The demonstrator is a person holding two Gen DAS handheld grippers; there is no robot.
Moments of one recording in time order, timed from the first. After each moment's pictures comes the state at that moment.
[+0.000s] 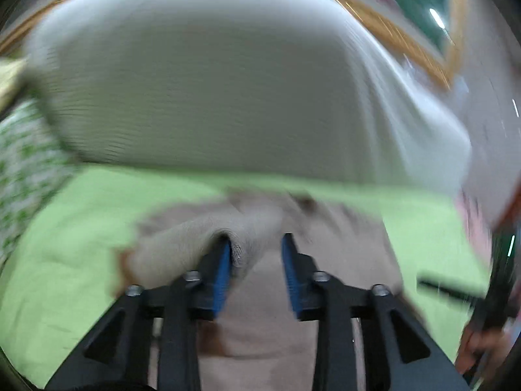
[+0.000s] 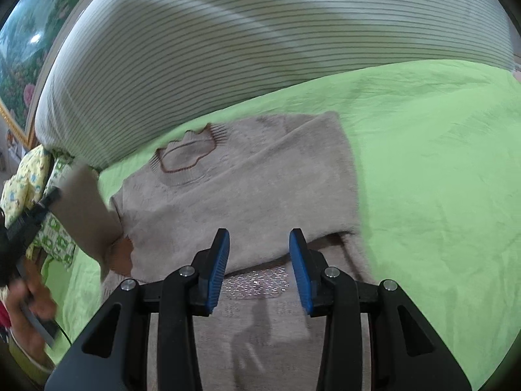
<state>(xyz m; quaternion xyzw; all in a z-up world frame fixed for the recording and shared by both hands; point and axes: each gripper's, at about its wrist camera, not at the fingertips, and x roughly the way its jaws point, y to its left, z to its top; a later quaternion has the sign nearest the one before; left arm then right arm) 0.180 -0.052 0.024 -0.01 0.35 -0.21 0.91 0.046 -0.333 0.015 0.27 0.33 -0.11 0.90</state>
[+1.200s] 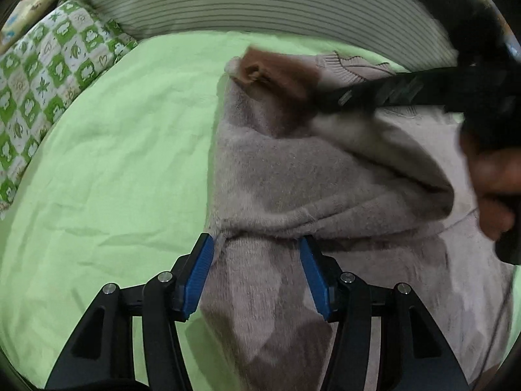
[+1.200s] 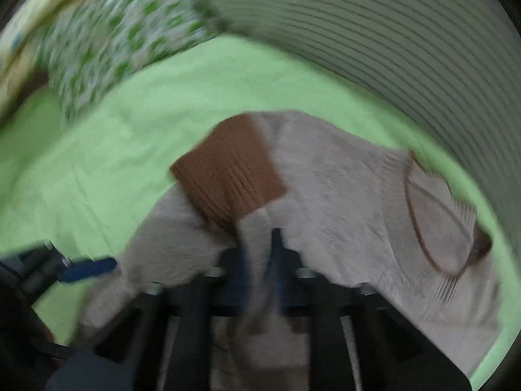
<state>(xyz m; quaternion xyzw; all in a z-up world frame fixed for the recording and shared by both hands) 0.179 0.056 -0.093 0.02 0.48 -0.08 0.87 0.289 -0.100 0.003 -0.05 0.45 0.12 0.88</state>
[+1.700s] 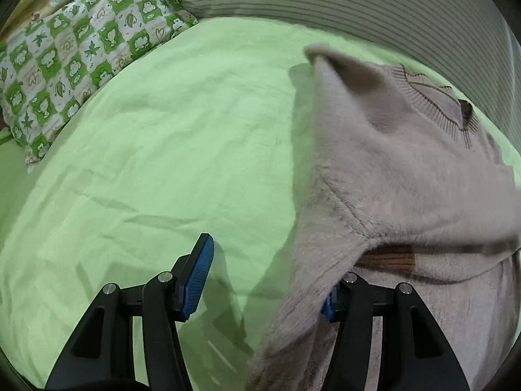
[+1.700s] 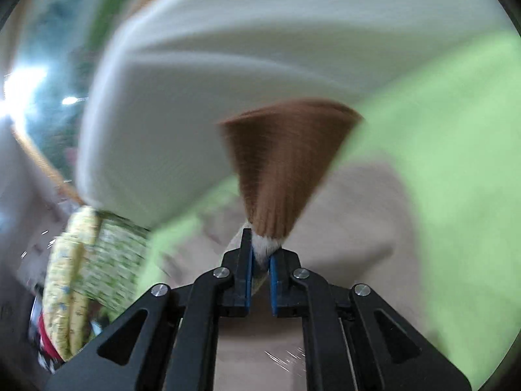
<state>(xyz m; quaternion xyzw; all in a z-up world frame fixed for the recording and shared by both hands) 0.186 0.067 -0.104 -0.02 0.50 0.05 0.87 0.072 -0.384 -0.013 0.38 0.24 -0.03 0.89</state>
